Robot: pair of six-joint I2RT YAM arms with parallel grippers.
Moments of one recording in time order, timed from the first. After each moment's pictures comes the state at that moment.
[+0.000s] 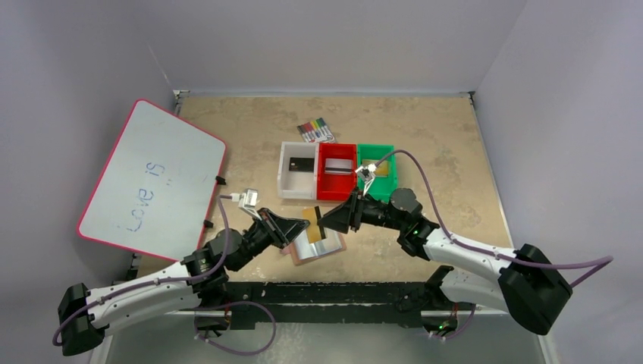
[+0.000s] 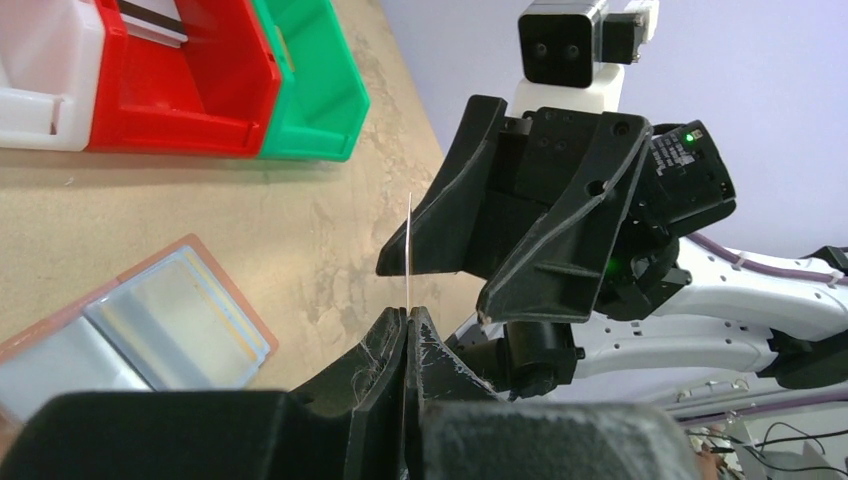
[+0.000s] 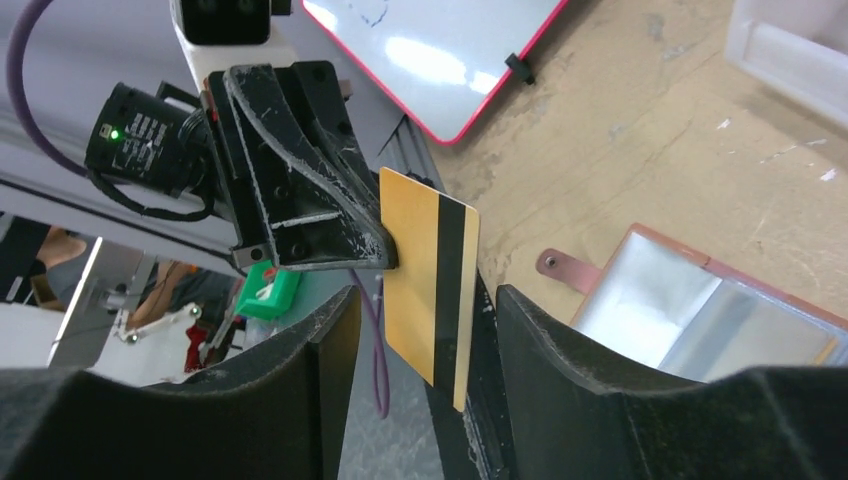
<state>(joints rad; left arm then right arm) -1.09 0.51 0.23 0.26 -0.29 -0.97 0.76 1.09 0.40 0.64 -0.51 0.90</state>
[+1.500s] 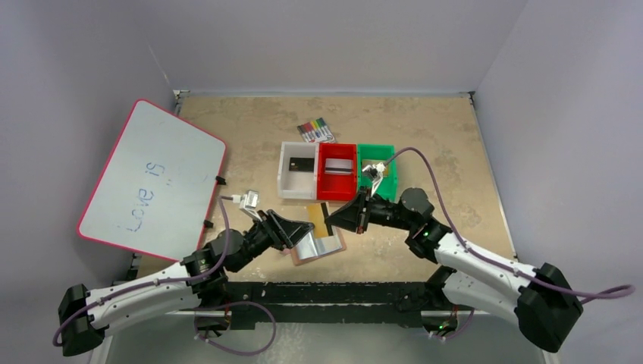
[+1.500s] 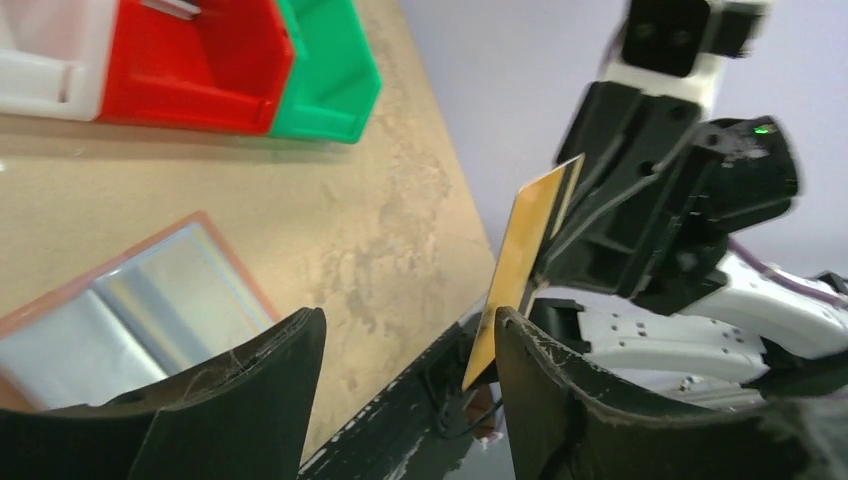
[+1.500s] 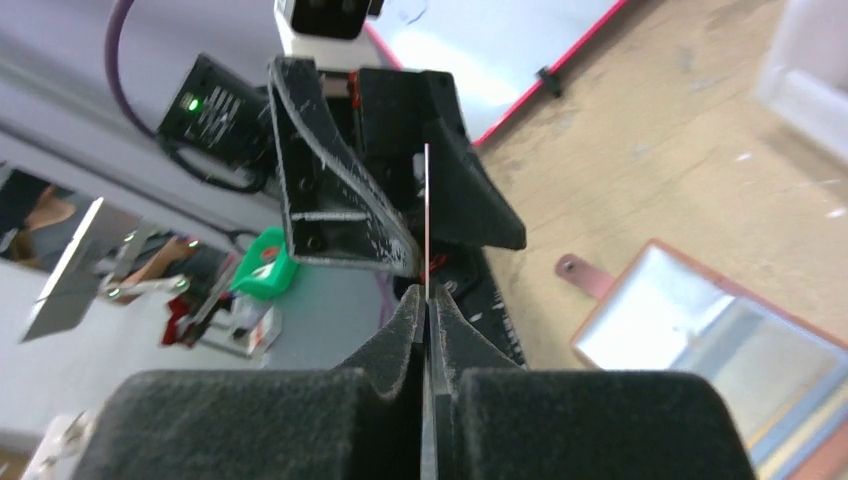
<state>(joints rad) -1.09 0.51 0.21 0.27 -0.26 -0.99 0.74 0.99 0.40 0.63 -0.63 0.88</state>
